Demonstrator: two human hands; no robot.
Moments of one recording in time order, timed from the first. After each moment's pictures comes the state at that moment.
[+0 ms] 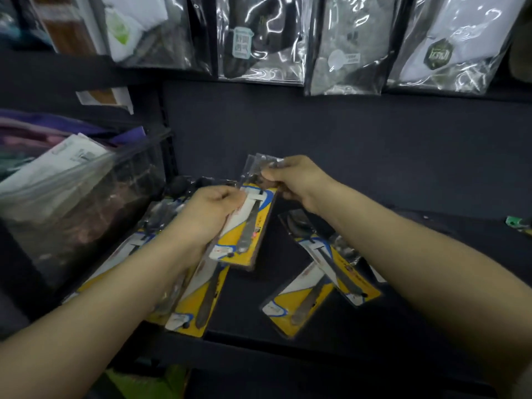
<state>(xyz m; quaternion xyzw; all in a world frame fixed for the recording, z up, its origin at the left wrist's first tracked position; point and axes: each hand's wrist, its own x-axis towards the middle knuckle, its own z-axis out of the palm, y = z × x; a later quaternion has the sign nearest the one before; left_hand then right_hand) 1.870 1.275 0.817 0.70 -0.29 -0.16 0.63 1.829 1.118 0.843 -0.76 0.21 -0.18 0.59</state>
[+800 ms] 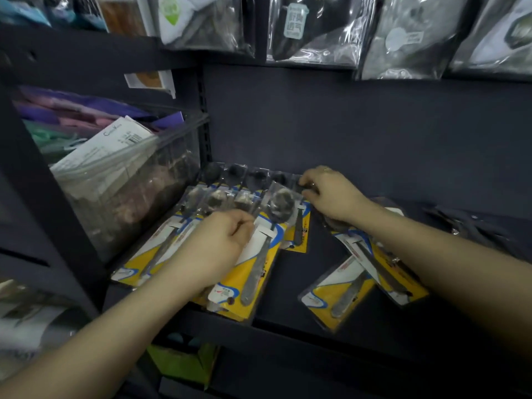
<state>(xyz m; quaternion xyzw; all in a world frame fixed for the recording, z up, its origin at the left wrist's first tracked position) 1.855 1.334 0.798 0.84 -0.36 -0.05 0.41 1.835 1.102 0.799 -0.97 0.14 -0.14 0.13</state>
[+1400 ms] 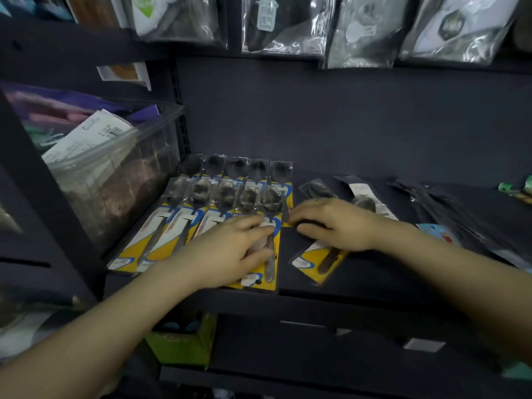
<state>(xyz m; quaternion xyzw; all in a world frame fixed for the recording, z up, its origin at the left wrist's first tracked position) 1.852 1.342 0.780 0.79 -0.61 -0.03 0.09 1.738 1.149 0.797 -1.00 -0.01 -0.03 0.09</state>
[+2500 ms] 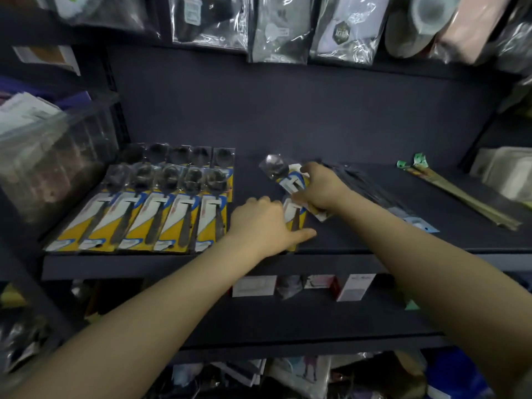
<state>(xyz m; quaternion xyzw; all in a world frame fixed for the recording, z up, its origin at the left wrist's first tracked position) 1.738 1.265 0.788 0.84 -0.54 0.04 0.08 1.676 1.131 0.809 -0.89 0.38 -0.15 0.21</state>
